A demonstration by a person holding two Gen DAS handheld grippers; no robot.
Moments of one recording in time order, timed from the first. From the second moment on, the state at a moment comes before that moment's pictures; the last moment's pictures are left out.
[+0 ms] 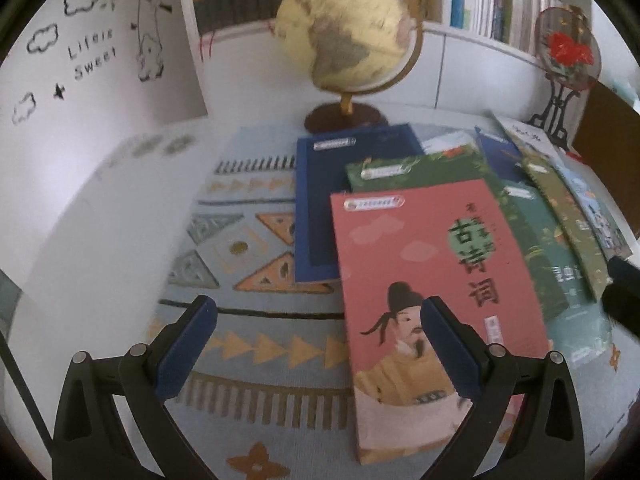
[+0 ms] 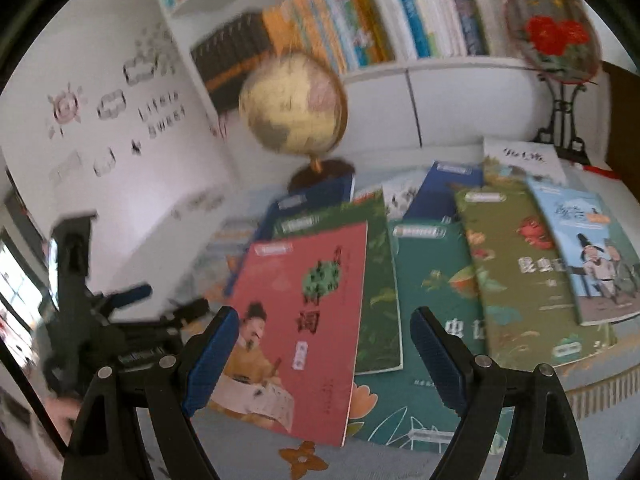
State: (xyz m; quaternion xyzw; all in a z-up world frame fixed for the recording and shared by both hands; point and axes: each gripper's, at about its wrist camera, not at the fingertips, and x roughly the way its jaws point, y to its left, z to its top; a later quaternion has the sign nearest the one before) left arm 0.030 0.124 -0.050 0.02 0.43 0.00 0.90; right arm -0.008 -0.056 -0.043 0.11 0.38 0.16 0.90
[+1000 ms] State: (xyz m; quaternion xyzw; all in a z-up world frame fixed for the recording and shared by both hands) left arm 0.036 0.105 -0.093 -0.03 0.47 -0.12 0.88; right arm -0.004 -0.032 -0.101 0.06 0.41 0.24 0.88
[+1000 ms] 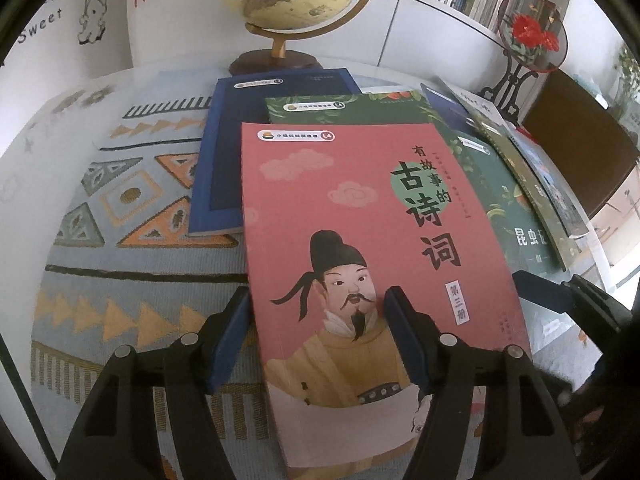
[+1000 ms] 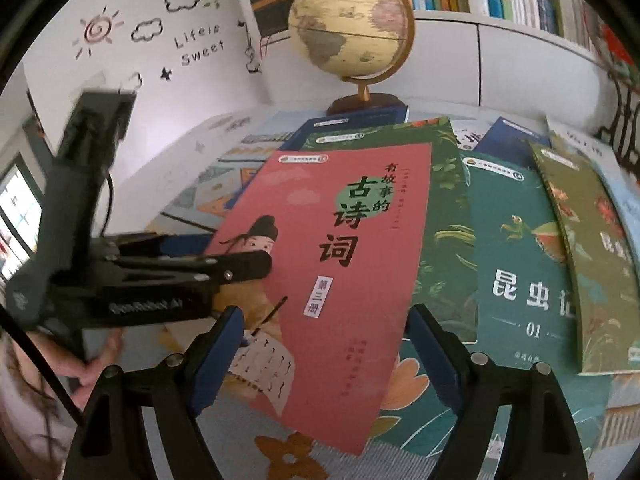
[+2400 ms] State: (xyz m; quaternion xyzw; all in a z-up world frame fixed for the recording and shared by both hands) left arm 0.007 0.106 -0.071 0.02 0.43 -0.08 0.90; right arm -0.003 -0.035 -0.103 0.14 0.43 0.27 0.85
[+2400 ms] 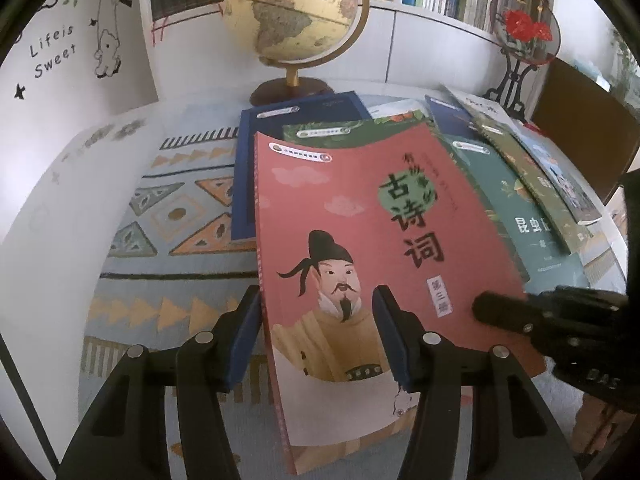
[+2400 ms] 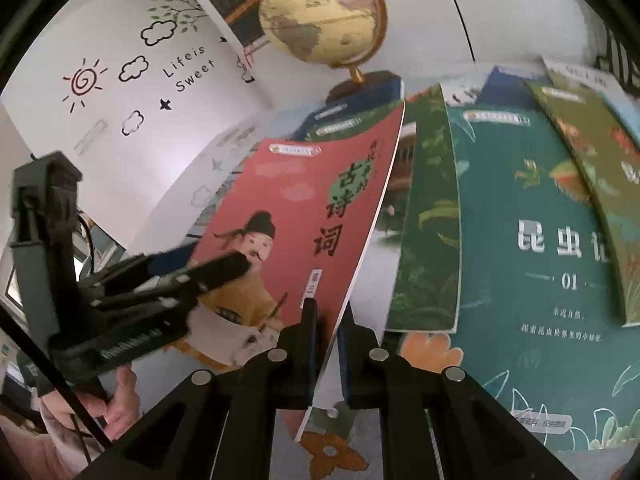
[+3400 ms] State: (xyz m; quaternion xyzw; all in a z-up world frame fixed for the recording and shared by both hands) left arm 0.020 0.300 -0.075 -0.09 0.44 0.04 0.89; right arm 0.040 0.157 -0.109 0.19 0.51 0.30 0.79
